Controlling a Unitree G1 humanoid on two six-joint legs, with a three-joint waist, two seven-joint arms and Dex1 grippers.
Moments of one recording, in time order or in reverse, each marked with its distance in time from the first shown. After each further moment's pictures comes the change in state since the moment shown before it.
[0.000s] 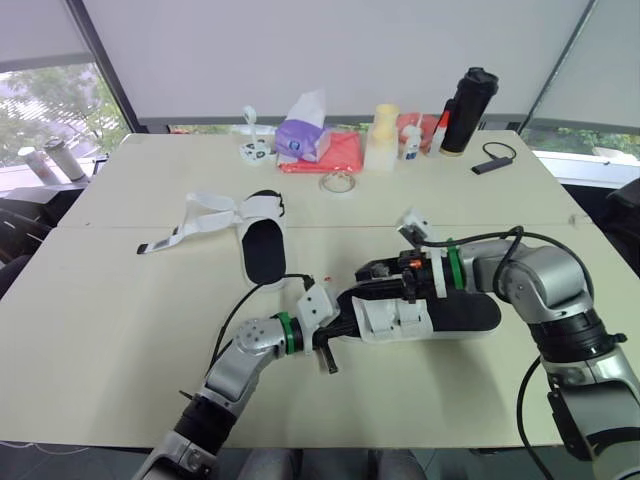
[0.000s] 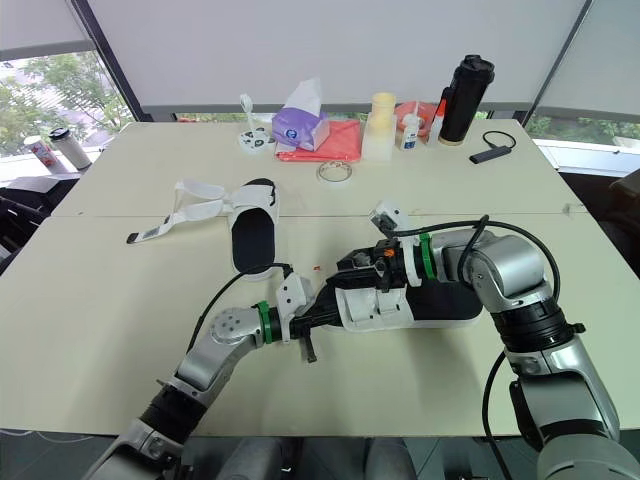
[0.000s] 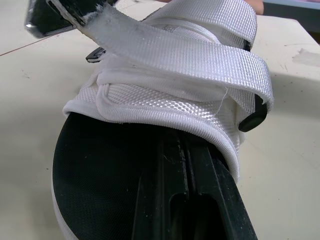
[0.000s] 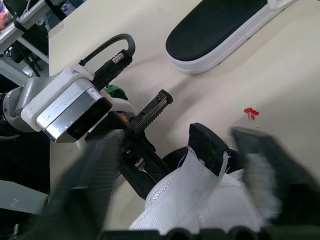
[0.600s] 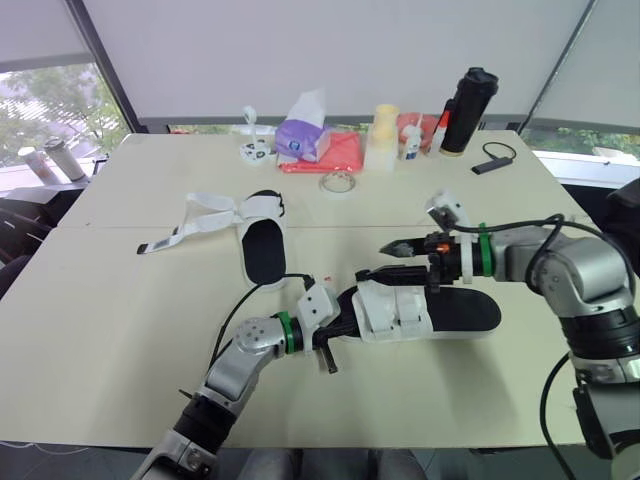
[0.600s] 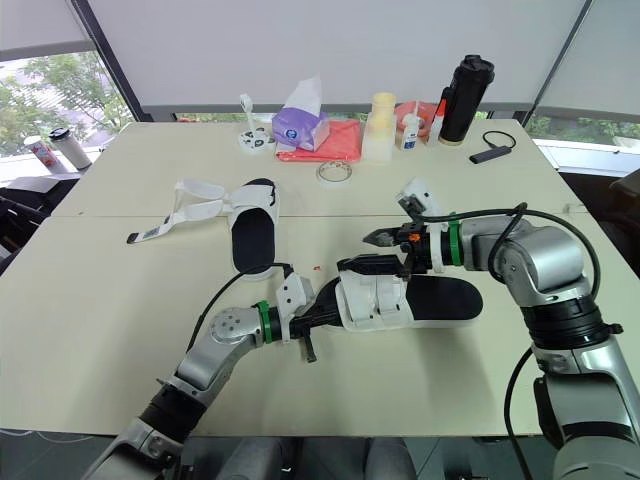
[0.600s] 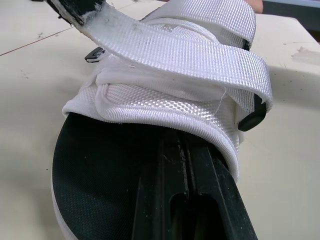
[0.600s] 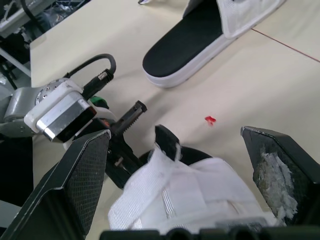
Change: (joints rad) left arm -0.009 0.001 -0.002 0.007 0.000 0.000 -0.004; right arm 0.000 -0.079 -0.064 -0.005 0.025 -0.045 -0.006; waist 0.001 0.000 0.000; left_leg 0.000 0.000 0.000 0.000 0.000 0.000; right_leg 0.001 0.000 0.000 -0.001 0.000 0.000
